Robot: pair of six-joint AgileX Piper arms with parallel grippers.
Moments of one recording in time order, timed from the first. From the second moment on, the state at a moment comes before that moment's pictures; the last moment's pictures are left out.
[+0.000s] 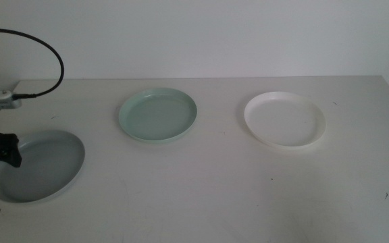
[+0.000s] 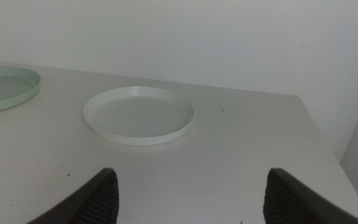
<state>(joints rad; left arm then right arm) 0.37 1.94 -1.27 -0.21 0.72 0.47 0.07 -0.01 0.03 0.13 0.18 -0.18</state>
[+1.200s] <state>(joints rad) 0.34 1.81 -1.28 -0.30 0.89 0.48 0.07 -0.01 0.03 0.13 0.18 -0.18</state>
